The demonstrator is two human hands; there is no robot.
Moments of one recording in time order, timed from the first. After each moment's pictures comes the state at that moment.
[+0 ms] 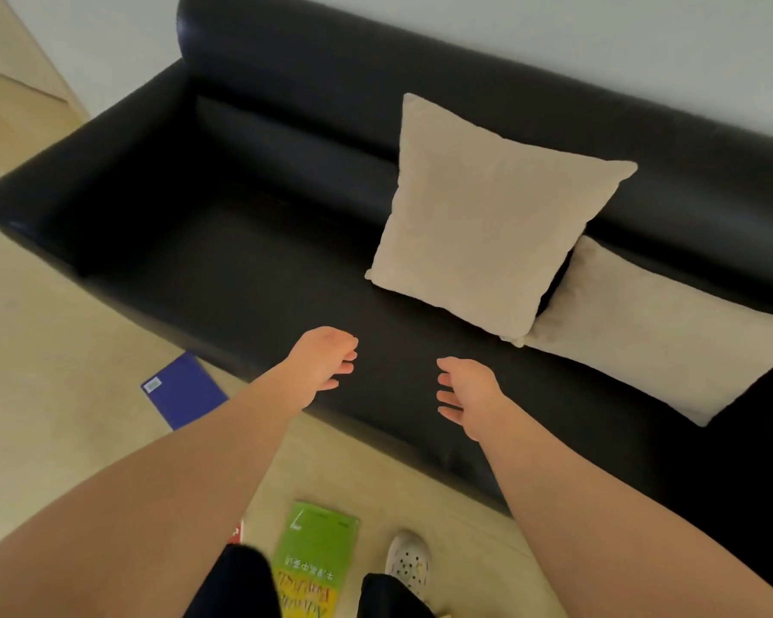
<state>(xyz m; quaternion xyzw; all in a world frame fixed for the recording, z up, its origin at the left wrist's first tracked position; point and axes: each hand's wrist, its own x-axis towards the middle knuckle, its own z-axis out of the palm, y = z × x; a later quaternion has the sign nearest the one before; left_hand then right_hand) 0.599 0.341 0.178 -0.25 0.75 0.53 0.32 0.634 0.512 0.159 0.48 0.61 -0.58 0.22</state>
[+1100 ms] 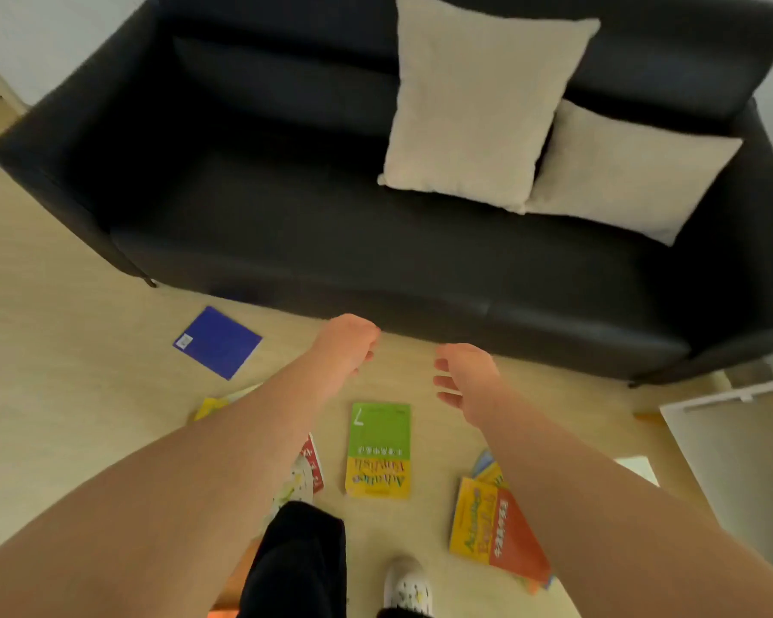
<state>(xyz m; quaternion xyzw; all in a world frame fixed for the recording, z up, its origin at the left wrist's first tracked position) 0.795 0.164 0.154 -0.11 0.79 0.49 0.36 0.861 0.292 0.131 0.50 0.59 -0.61 0.15</state>
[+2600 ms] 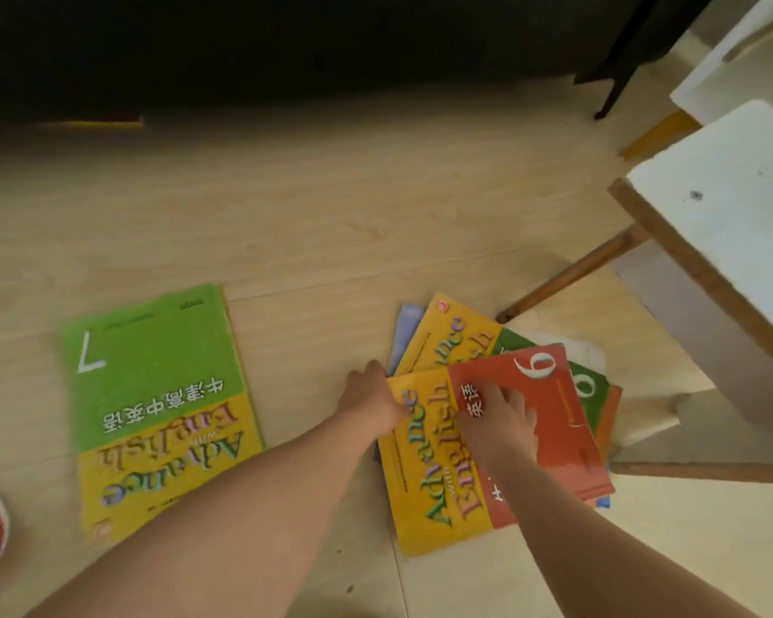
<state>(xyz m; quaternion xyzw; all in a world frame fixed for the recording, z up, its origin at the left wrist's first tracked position) 1.025 0.379 -0.521 0.21 0.85 0.12 0.47 1.150 0.451 -0.497 0.58 0.73 -0.31 0.19</state>
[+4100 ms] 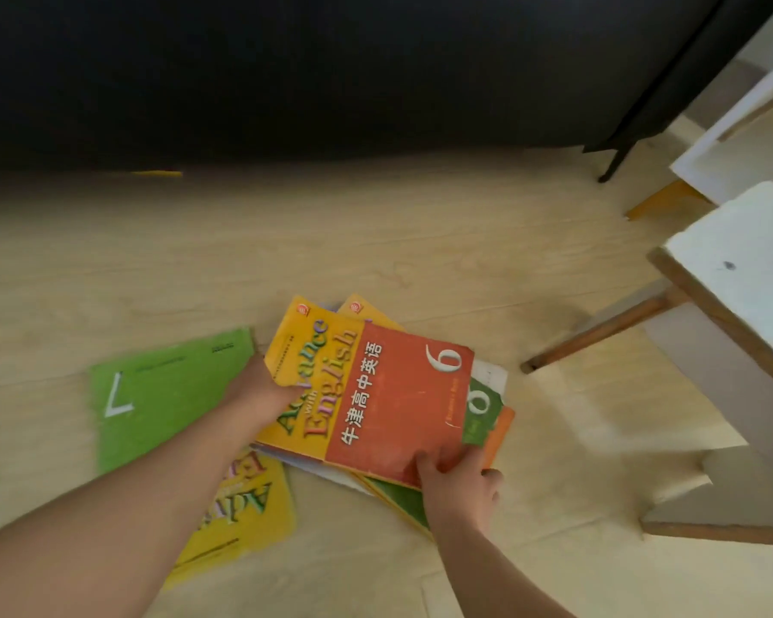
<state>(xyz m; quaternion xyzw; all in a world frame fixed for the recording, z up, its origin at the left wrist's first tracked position) 0.890 0.308 -0.517 0.07 0.89 0.26 0.36 1.100 0.390 -0.522 0.71 0.57 -0.40 0.07</state>
